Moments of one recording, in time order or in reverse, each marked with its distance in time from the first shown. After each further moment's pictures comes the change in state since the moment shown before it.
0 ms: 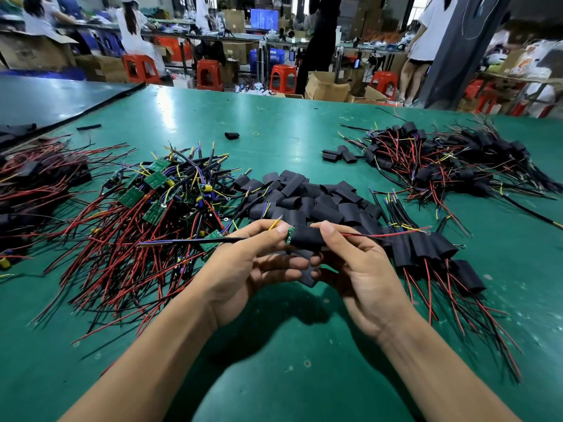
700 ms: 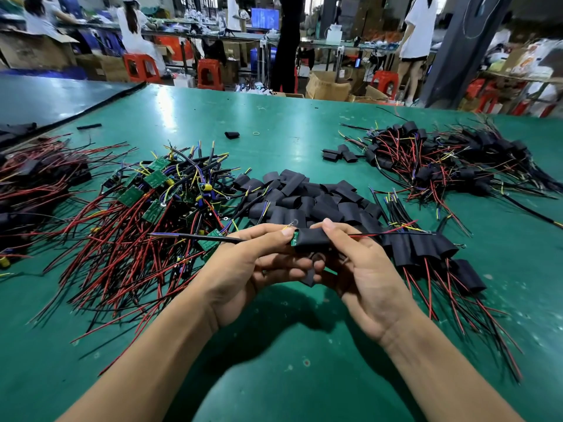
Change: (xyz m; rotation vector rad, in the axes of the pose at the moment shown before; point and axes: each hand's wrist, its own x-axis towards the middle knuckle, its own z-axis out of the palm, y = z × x) left_hand 0.000 0.000 0.004 -0.006 -0.003 0.012; right_hand 0.000 -0.004 -0.002 -0.016 -0.042 0.071
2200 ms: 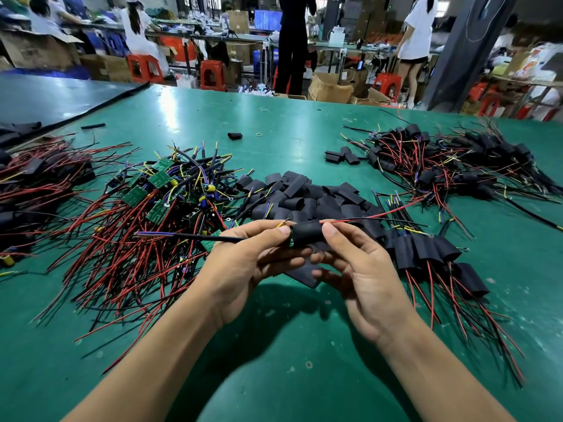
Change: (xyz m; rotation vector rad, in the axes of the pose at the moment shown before) left_hand 0.003 -0.003 -0.002 -0.048 0.078 0.109; right_hand 0.002 0.008 -0.001 -0.005 0.054 -0.112
